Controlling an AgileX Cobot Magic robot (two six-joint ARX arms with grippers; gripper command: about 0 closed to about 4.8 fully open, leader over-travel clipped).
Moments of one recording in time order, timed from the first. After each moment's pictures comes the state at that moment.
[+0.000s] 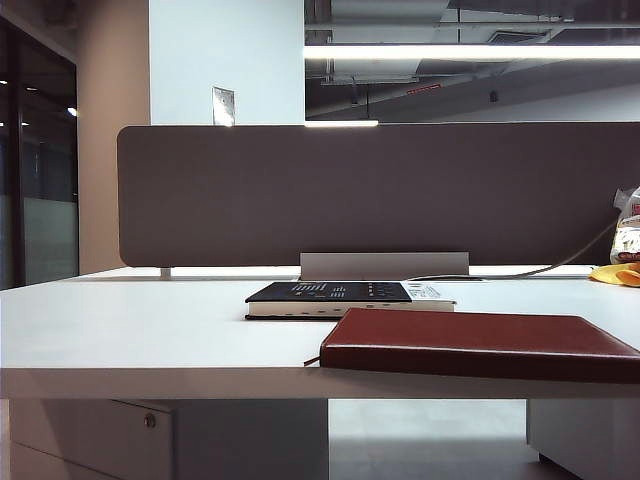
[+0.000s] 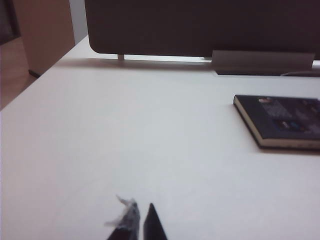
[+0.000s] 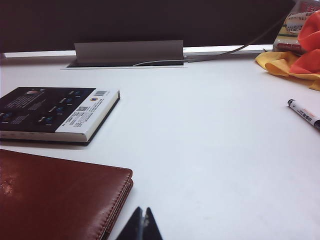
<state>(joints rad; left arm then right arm) 0.05 0.00 0.01 -0.04 0.13 -0.02 0.06 0.00 0.01 -0.08 -0.02 0.10</state>
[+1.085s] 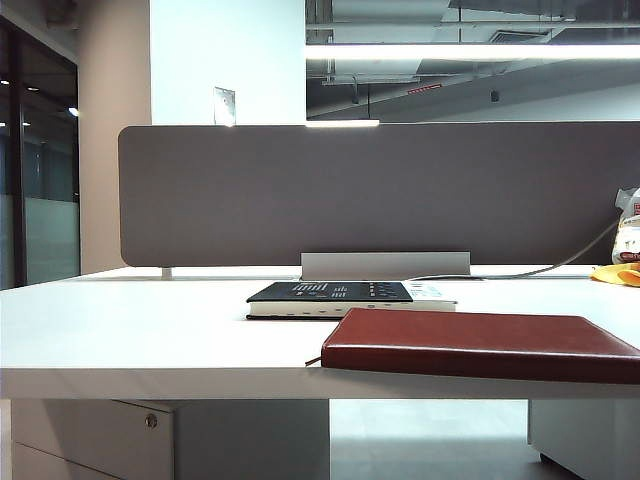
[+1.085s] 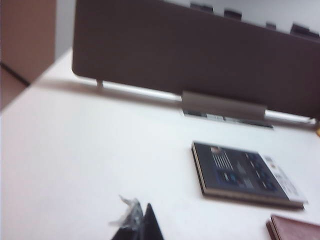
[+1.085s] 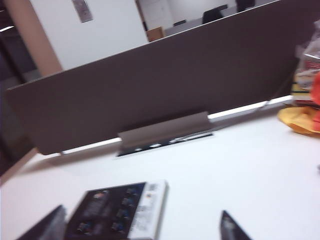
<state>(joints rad) 0.05 0.12 0.45 -0.34 0.20 -0.20 0.06 0.22 0.54 -0.22 -0.05 0.36</state>
